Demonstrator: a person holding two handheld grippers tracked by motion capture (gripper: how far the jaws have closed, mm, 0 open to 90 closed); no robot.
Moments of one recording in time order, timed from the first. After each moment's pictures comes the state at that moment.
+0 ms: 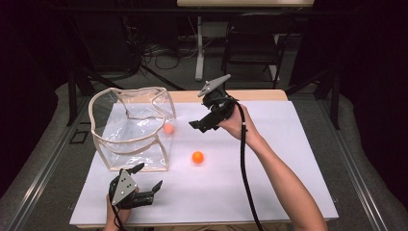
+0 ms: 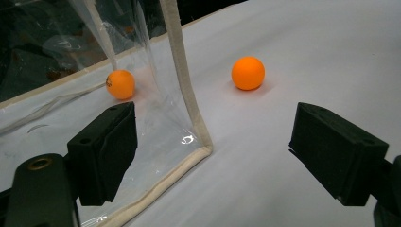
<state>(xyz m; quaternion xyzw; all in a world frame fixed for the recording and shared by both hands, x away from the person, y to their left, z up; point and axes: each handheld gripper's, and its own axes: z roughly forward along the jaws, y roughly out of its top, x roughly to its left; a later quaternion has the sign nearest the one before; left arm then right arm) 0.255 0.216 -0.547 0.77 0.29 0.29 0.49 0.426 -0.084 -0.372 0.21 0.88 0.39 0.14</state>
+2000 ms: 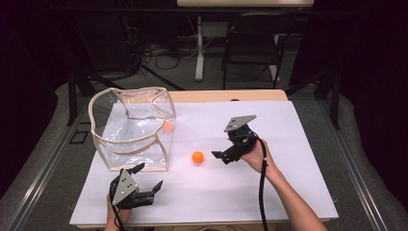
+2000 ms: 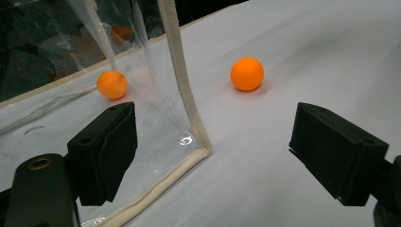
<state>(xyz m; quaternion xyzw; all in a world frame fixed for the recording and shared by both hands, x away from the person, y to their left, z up) 0.255 0.215 -0.547 0.77 0.29 0.29 0.50 0.382 -0.148 -0.464 0.24 0.87 0.40 0.13</state>
